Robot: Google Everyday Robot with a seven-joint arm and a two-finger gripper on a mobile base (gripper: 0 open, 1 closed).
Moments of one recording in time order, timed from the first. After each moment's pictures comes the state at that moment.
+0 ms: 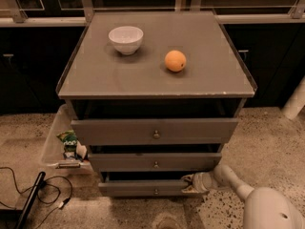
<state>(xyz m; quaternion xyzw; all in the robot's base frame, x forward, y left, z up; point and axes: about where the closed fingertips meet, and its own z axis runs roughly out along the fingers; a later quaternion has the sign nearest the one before) 0.602 -0.212 0.162 -0.69 0.63 0.12 0.33</state>
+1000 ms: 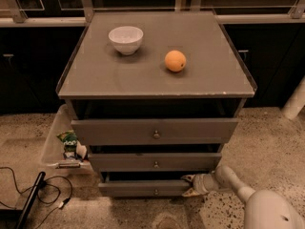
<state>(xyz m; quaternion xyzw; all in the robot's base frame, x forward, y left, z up) 0.593 -0.212 0.156 -0.68 0.64 0.14 0.34</state>
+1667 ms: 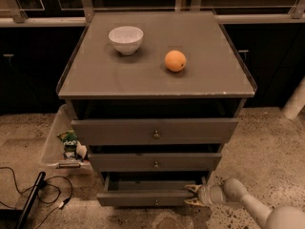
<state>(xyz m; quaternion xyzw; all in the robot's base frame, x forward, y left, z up) 0.540 -0.220 0.159 -0.67 0.63 0.16 0.36</state>
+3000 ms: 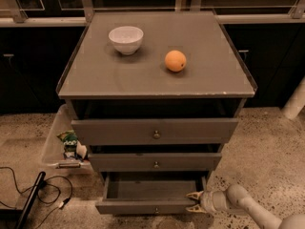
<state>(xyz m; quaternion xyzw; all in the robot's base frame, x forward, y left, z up) 0.506 -0.219 0.167 -0.67 0.62 0.16 0.37</state>
